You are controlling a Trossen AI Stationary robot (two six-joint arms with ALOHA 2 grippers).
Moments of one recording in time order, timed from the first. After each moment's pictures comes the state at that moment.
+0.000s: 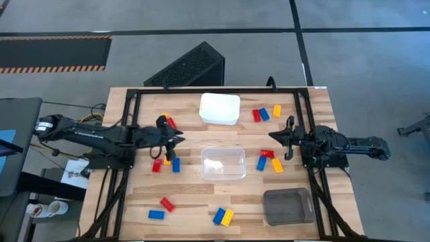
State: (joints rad) left arm -0.04 0.95 0.53 -0.18 -0.37 -0.14; right arm -0.06 0.01 0.00 0.05 0.12 0.00
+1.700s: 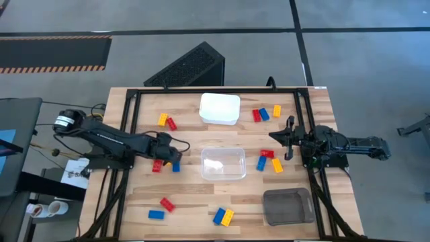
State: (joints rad) left arm -0.17 1.31 0.62 -0.65 -0.32 -1.31; right arm -0.06 0.01 0.00 0.05 0.12 0.00
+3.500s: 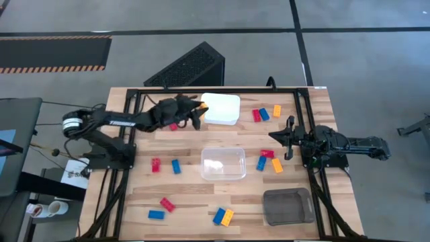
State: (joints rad) left arm 0.38 1.44 0.65 0.59 -0.11 -0.25; right arm -0.06 0.01 0.00 0.05 0.13 0.00
